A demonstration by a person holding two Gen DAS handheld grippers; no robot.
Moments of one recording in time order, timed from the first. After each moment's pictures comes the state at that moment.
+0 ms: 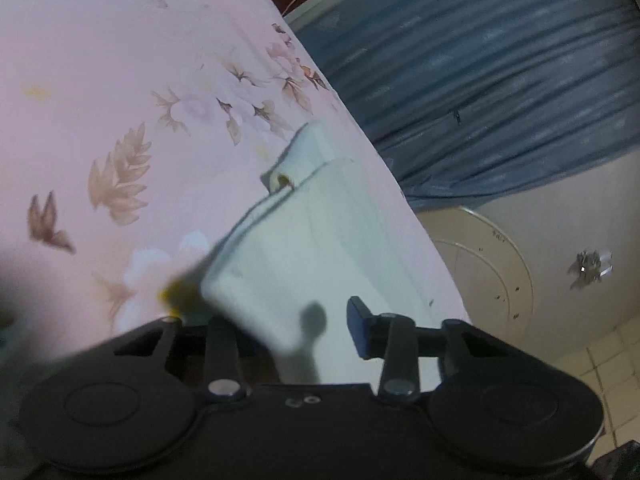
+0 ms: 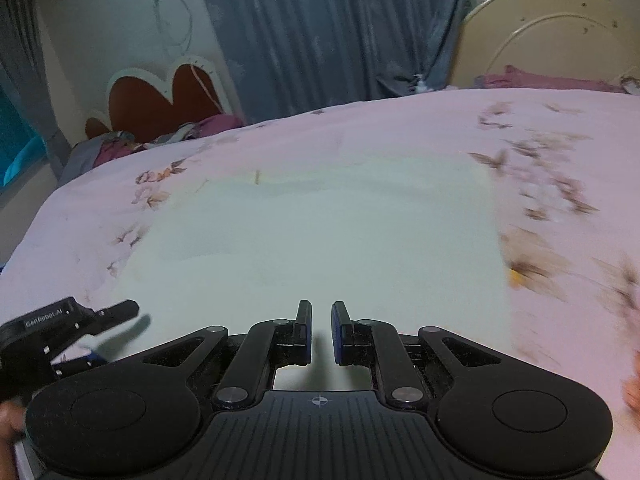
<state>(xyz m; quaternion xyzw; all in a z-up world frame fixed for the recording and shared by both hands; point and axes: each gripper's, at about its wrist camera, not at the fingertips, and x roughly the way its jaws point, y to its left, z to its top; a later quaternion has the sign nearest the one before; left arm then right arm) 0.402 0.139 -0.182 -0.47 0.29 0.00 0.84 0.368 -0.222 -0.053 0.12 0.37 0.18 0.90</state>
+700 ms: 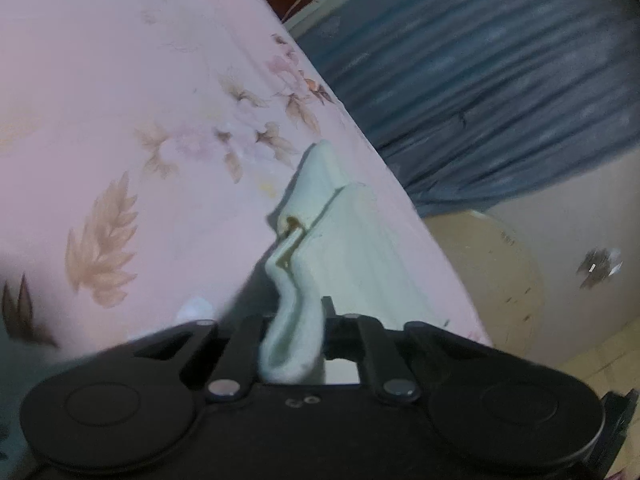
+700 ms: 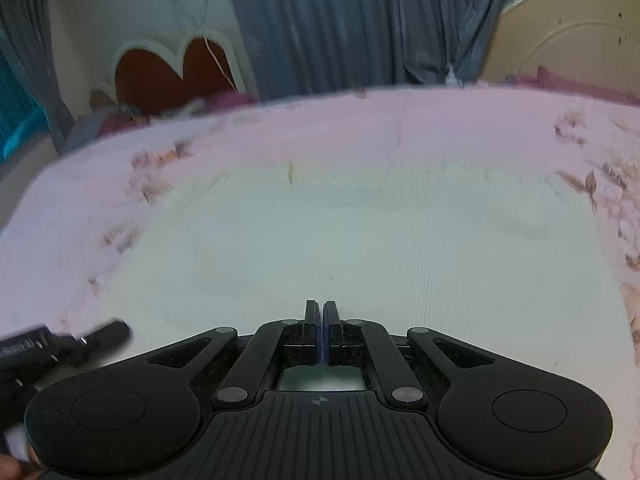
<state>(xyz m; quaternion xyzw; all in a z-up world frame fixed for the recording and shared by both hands) 0.412 0.148 -0.170 -0.43 0.29 0.01 0.86 0.437 -0.161 -0.084 0.09 0.40 0.18 0.89</state>
